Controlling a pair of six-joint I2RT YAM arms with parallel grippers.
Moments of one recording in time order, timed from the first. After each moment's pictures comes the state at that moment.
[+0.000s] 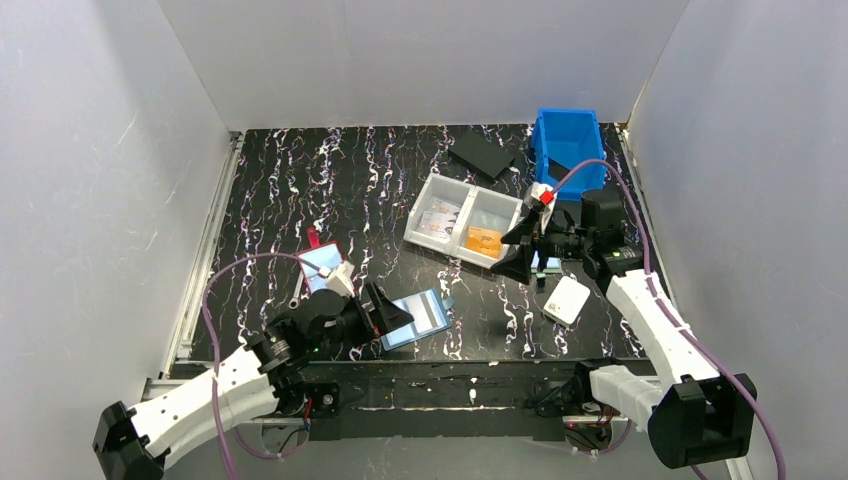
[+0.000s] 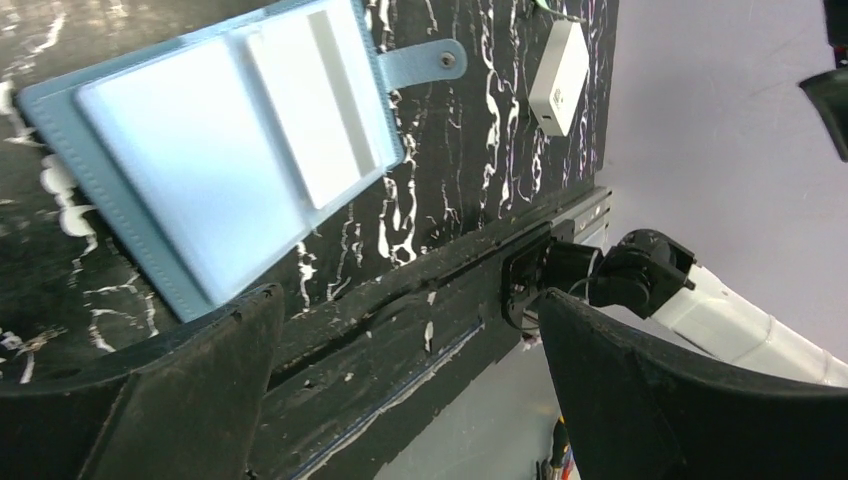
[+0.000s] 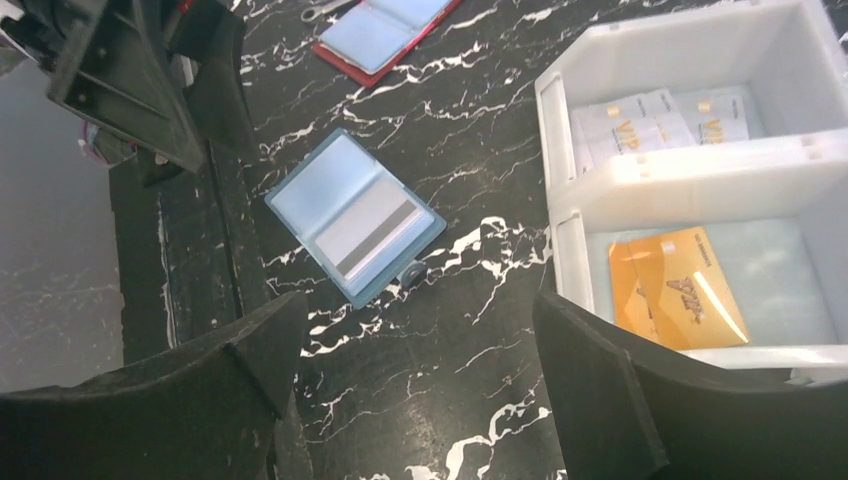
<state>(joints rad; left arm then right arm) -0.88 0.53 0.27 -0.27 0.01 -1.15 0.21 1.04 0.81 -0.33 -1.04 -0.27</state>
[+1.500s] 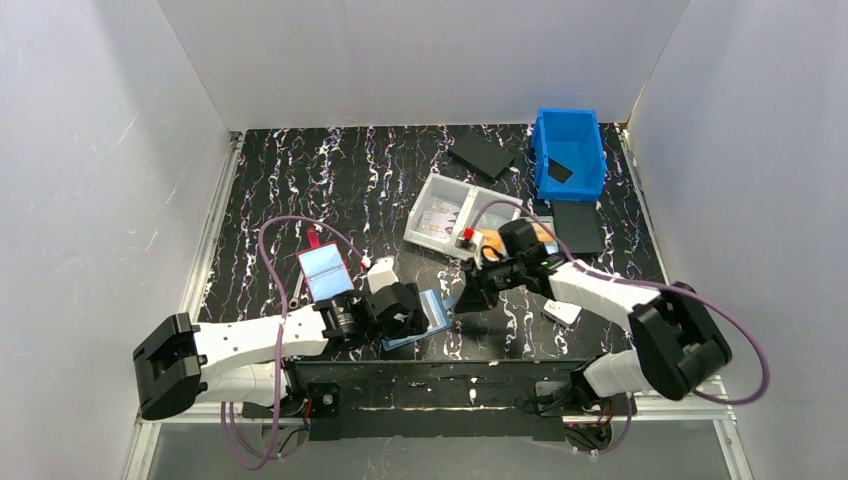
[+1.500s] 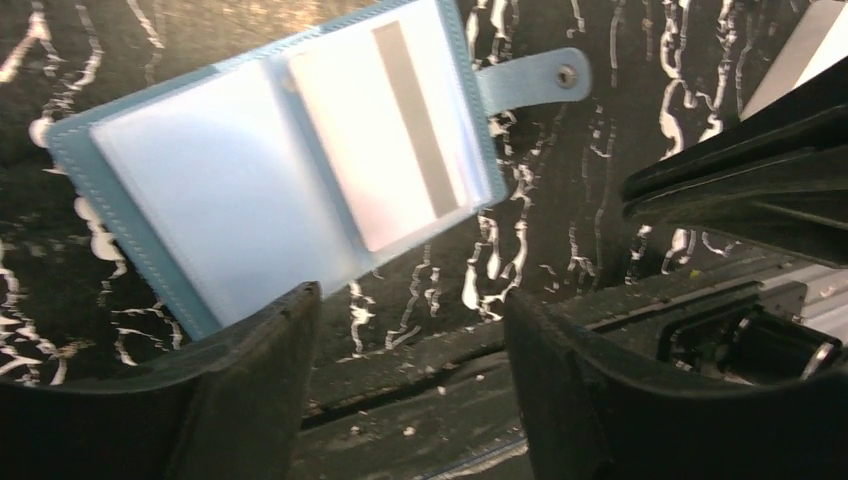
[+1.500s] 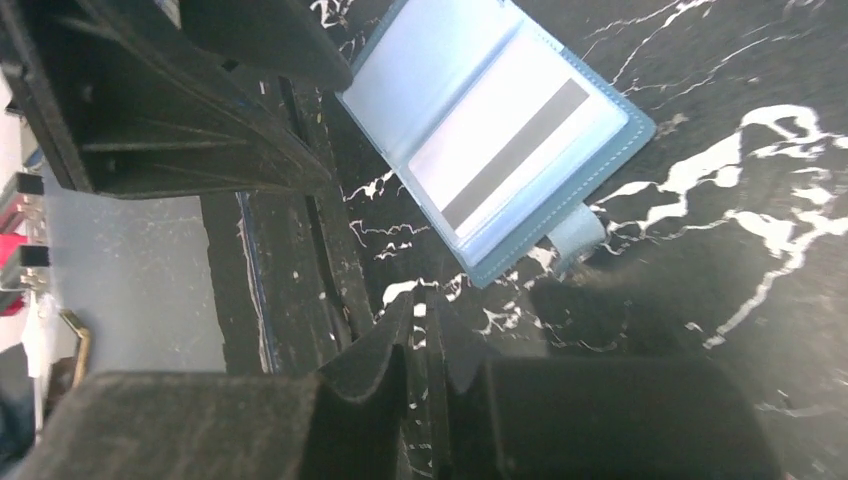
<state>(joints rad) -1.14 1.18 0.67 -0.42 -0.33 -1.13 0.57 1.32 0.64 -0.13 -0.91 -0.07</state>
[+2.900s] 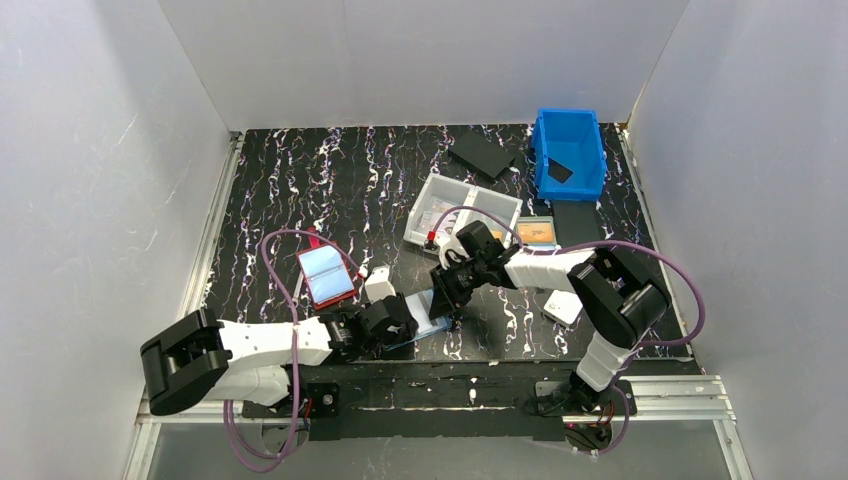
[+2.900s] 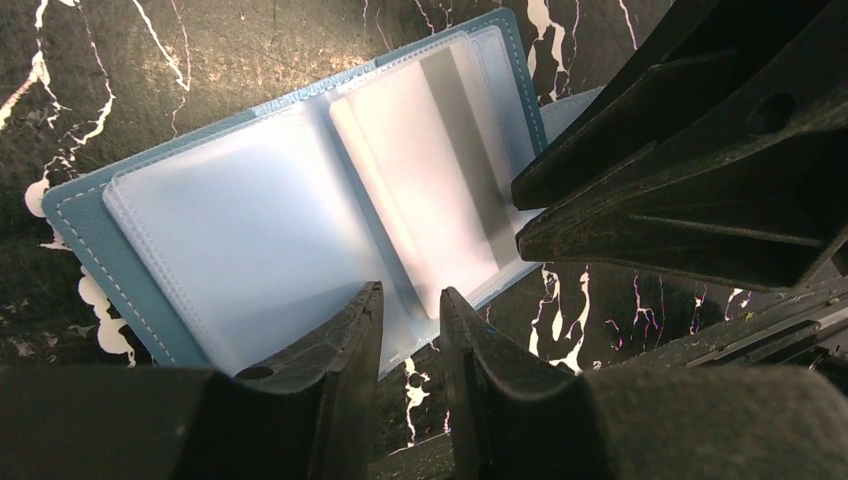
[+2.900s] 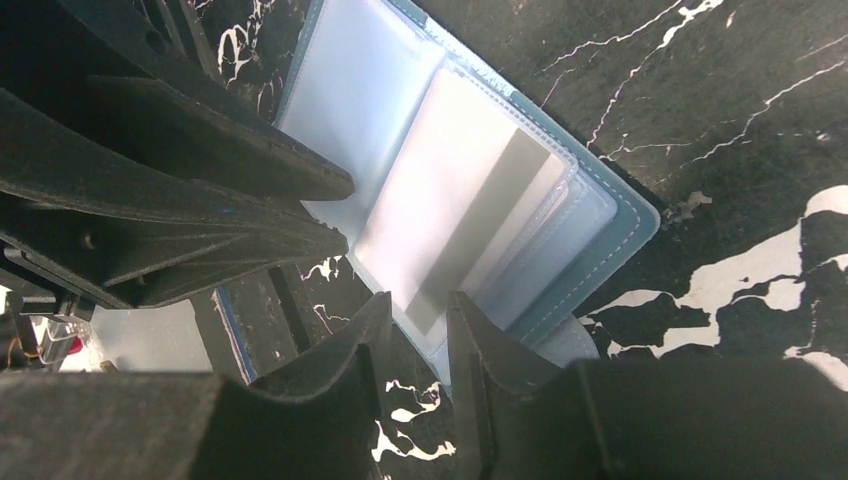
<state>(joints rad) -1.13 1.21 0.42 -0.05 -0.40 -1.07 0.74 1.71 0.83 -0.07 -0.74 0.16</state>
